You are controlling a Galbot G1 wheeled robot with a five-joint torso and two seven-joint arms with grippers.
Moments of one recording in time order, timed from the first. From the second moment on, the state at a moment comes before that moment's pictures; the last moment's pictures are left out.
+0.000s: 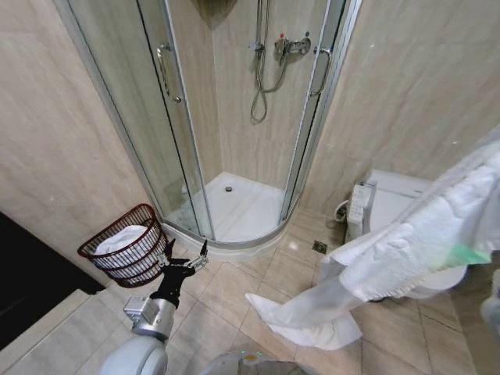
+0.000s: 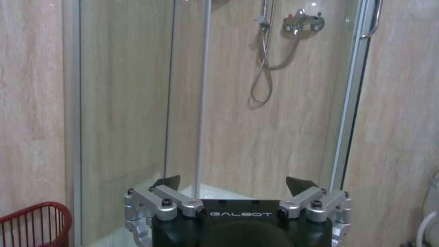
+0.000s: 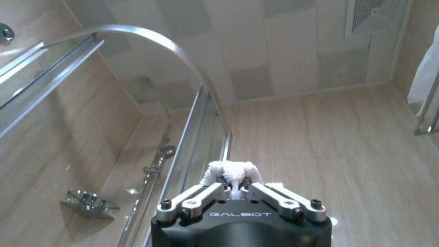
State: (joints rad) left arm 1.85 -1.47 -0.56 -2.48 -0.17 0.17 0.00; right arm -1.49 1.12 1.25 2.50 0.61 0.18 0.06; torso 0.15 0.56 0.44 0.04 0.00
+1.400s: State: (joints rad) left arm 1.85 -1.47 -0.56 -2.48 -0.17 0.17 0.00; right arm -1.47 1.08 1.27 2.50 0.60 0.19 0.04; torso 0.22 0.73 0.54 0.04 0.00
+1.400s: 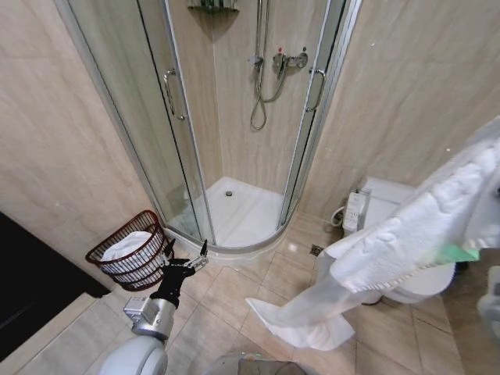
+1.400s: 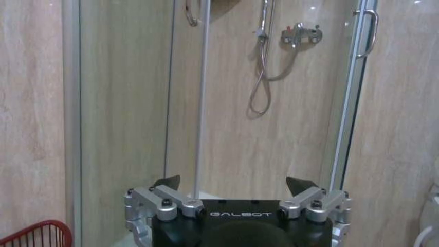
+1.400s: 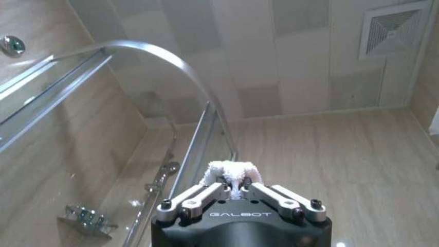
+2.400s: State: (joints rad) left arm 1.85 -1.47 -0.56 -2.48 -0.17 0.17 0.00; right arm -1.39 0.75 1.53 2.39 0.90 0.14 0.08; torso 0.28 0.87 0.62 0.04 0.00
